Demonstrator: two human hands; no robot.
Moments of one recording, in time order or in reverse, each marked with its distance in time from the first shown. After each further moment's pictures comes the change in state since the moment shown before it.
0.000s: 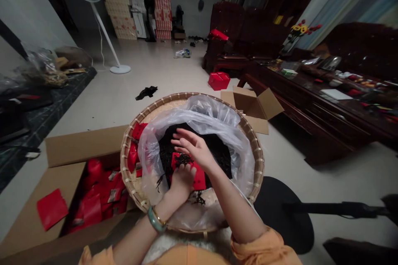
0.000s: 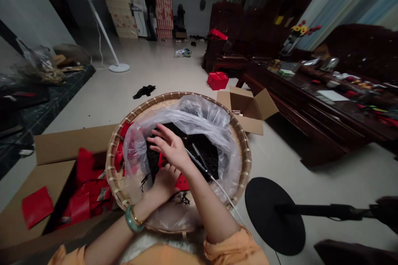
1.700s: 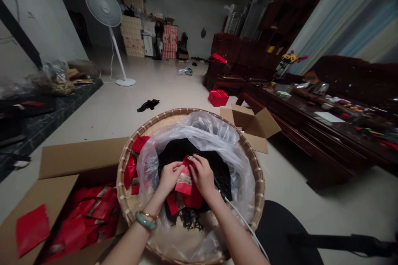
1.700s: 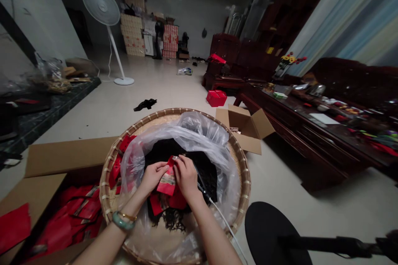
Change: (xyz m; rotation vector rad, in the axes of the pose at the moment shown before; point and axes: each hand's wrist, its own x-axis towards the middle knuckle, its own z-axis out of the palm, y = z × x) left_hand 0.042 -0.049 -0.026 -1.072 0.440 -0.199; right_hand -0.014 0.078 -0.075 -1.399 0.331 -0.605
